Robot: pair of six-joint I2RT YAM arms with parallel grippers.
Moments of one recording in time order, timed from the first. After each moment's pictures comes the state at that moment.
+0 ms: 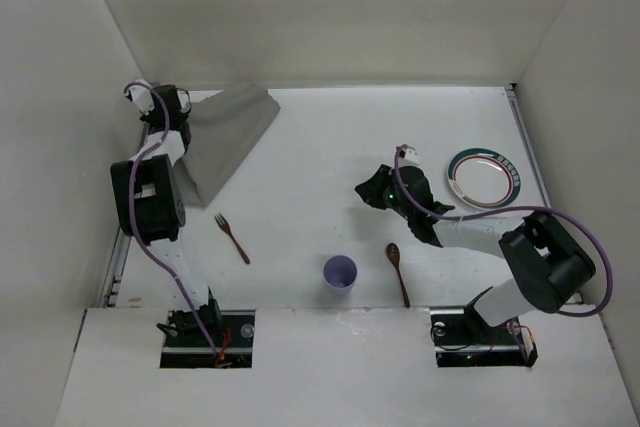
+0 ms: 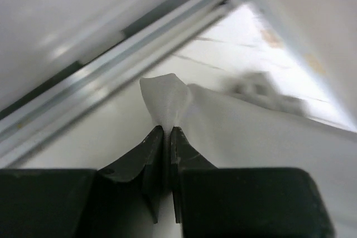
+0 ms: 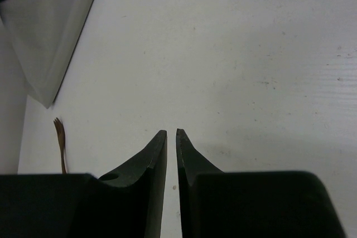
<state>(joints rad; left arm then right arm) 0.22 2.03 1.40 0.10 -0.41 -0.56 0.62 1.49 0.61 0.48 0.07 0.78</state>
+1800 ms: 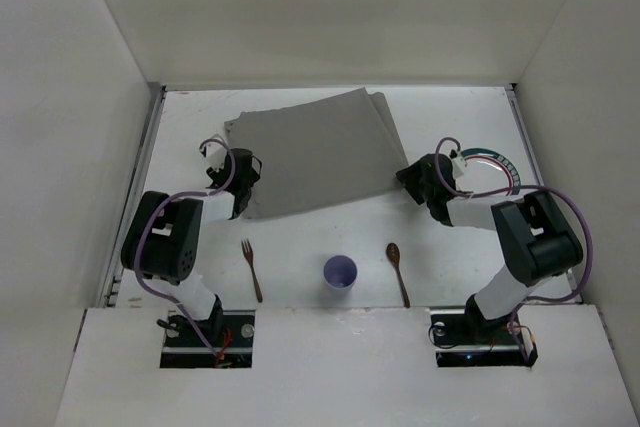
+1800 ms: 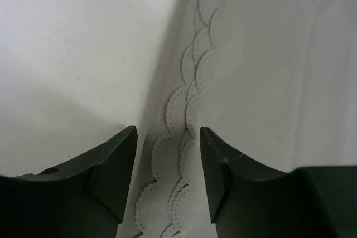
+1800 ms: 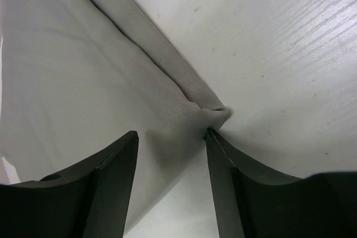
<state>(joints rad) -0.24 1.62 0.69 0.29 -0.49 -0.70 0.31 1.62 0.65 0.35 0.22 1.09</state>
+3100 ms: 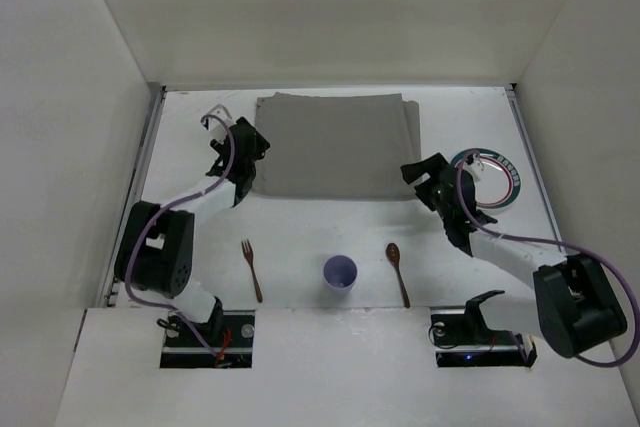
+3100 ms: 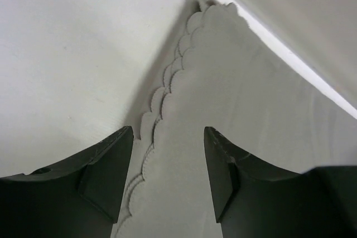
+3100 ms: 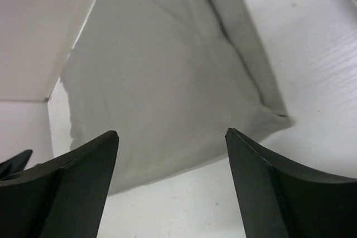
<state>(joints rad) -0.28 1.60 0.87 0.28 -0.44 -0.73 0.33 1.24 0.46 0.37 0.22 1.04</state>
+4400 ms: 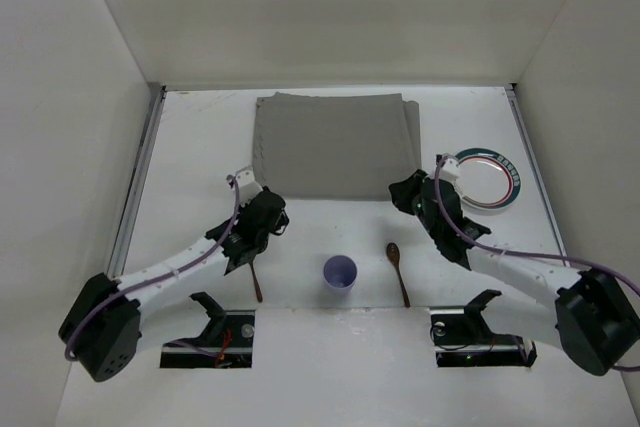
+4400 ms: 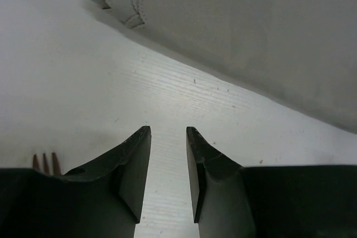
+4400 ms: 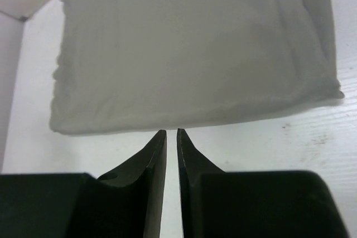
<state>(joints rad) -0.73 1.03 0.51 -0.21 -0.58 -0.91 0.57 1.14 0.47 0.30 0.31 0.78</state>
